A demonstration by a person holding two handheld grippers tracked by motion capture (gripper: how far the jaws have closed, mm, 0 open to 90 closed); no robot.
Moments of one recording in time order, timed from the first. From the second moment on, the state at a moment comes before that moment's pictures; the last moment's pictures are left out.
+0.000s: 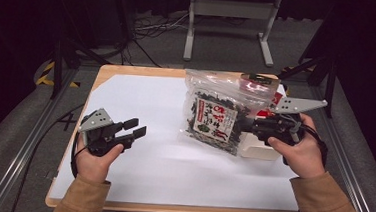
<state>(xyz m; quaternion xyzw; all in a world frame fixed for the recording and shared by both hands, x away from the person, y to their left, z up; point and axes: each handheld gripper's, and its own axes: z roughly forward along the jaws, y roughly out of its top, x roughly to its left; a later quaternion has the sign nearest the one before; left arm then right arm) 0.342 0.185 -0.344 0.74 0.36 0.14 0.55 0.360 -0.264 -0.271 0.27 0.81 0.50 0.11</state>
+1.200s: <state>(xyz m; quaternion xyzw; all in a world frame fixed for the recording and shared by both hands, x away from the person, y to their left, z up) 0.347 0.194 -0.351 0.75 0.36 0.14 0.54 0.355 -0.324 -0.229 0.32 0.78 0.50 0.21</state>
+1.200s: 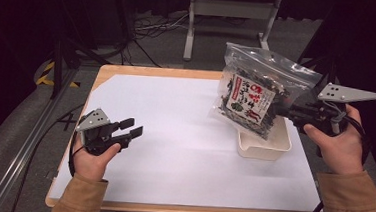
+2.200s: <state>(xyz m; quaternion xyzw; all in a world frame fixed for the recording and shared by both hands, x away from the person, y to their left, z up) 0.348 0.193 -0.355 0.75 0.37 0.14 0.54 0.363 -0.357 -0.249 0.40 0.77 0.43 0.26</state>
